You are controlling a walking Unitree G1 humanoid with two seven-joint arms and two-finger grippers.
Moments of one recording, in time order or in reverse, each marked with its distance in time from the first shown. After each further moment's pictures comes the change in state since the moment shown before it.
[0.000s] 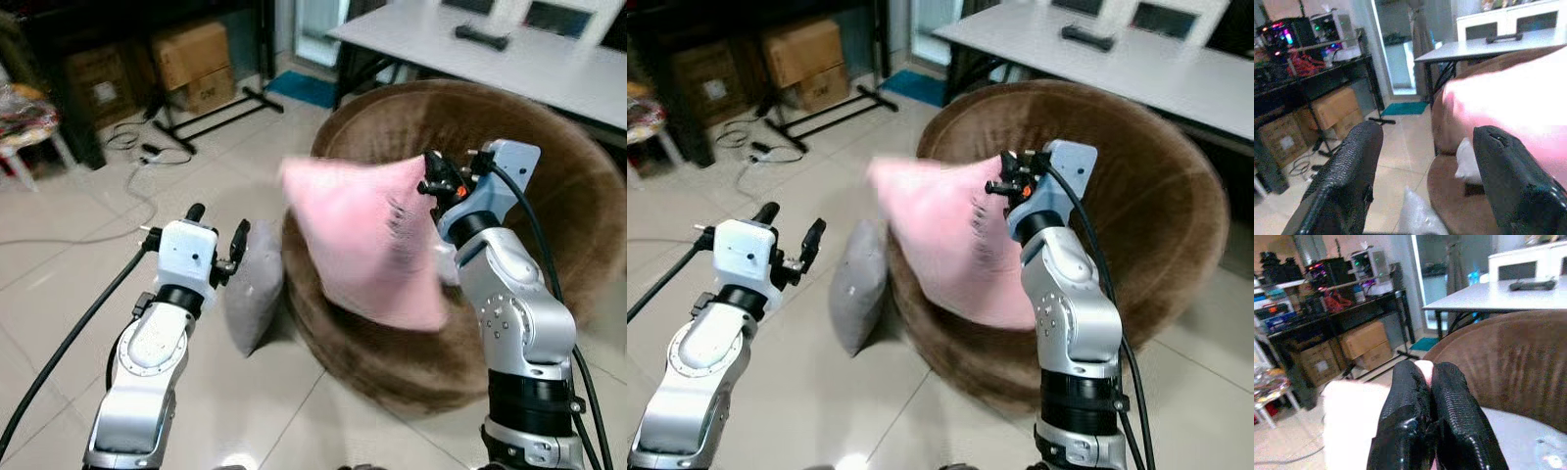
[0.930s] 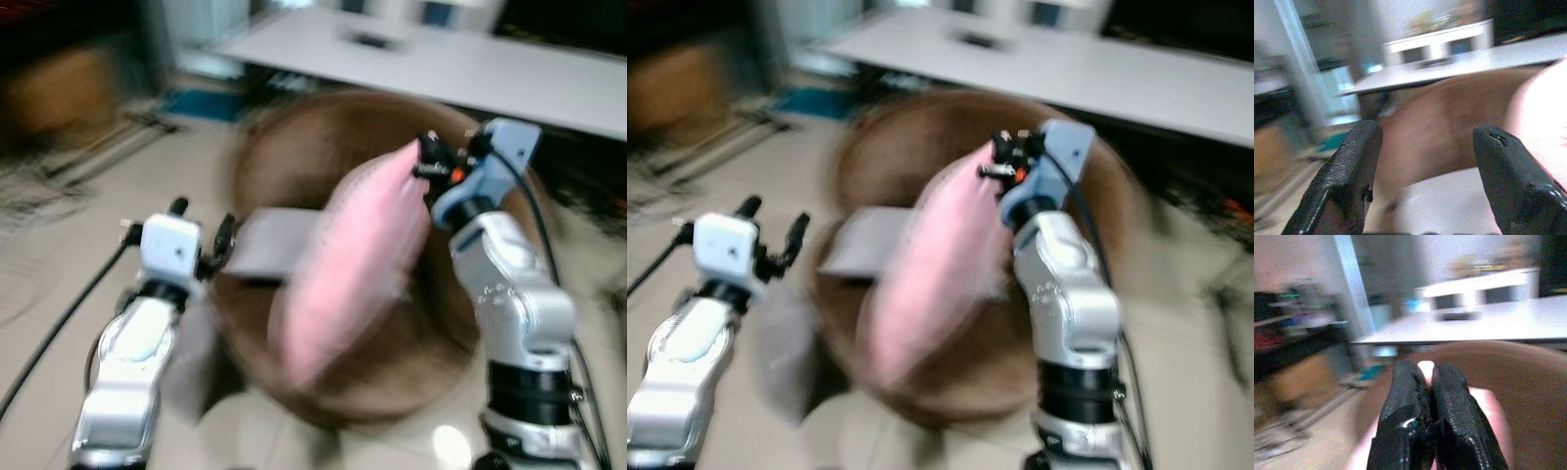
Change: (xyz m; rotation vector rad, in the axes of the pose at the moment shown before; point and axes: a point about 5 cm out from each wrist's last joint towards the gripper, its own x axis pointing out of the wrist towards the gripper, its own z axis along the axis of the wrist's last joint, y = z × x) left arm 0.005 -0.005 0.010 -0.015 -0.044 -0.037; right arm 0.003 -0.004 0.016 -0.005 -0.045 -0.022
